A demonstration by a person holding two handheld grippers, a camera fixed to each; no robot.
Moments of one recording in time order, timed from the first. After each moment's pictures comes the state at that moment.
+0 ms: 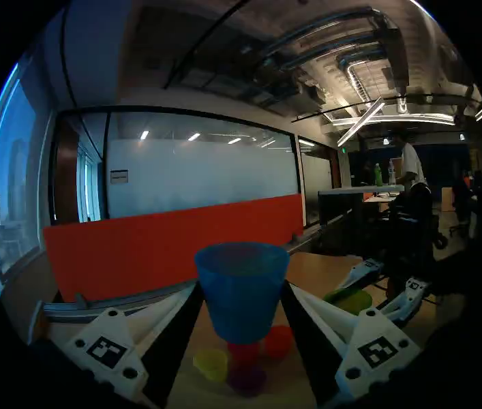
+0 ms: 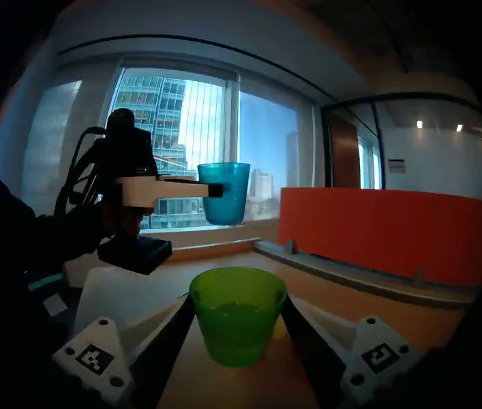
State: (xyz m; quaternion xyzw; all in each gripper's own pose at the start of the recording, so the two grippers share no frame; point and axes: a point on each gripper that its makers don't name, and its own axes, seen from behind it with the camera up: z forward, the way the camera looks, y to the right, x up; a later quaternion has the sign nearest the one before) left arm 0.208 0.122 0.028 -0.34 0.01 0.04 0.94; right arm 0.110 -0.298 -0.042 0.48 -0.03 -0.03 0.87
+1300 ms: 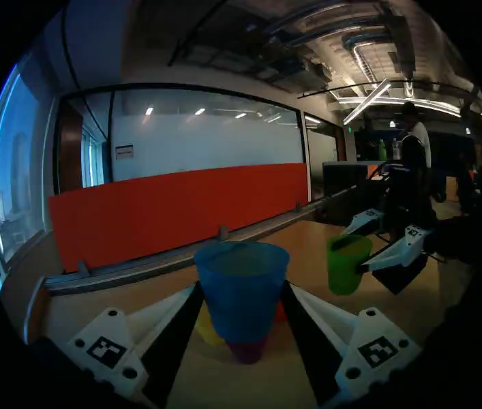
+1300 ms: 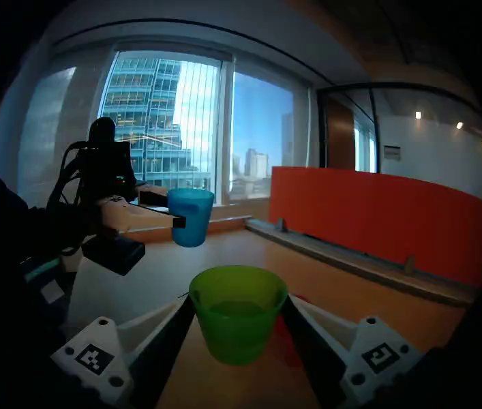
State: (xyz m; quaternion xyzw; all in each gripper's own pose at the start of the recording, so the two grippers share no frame) left arm 0.127 0.099 0.010 -0.33 -0.05 0.06 0.94; right arm 0.086 -0.266 -0.039 0.47 -0.08 -0.06 0.88
